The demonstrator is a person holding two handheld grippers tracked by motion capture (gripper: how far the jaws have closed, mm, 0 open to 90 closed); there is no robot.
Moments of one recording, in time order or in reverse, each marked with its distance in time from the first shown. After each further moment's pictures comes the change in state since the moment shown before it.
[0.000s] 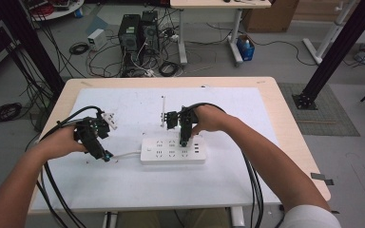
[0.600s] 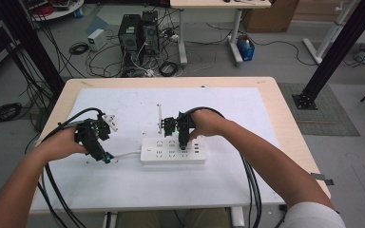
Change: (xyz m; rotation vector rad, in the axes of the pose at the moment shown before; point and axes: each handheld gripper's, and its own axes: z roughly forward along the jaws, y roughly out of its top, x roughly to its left) left arm -0.001 -0.003 0.005 0.000 -0.015 0.001; right arm 0.010 0.008 0.012 0.053 -0.066 -0.010
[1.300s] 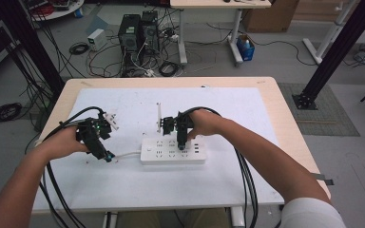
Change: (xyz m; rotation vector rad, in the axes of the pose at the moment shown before) left arm 0.002 0.005 -0.001 -0.005 -0.015 -0.008; right arm -0.010 0.001 0.005 -0.015 0.060 0.060
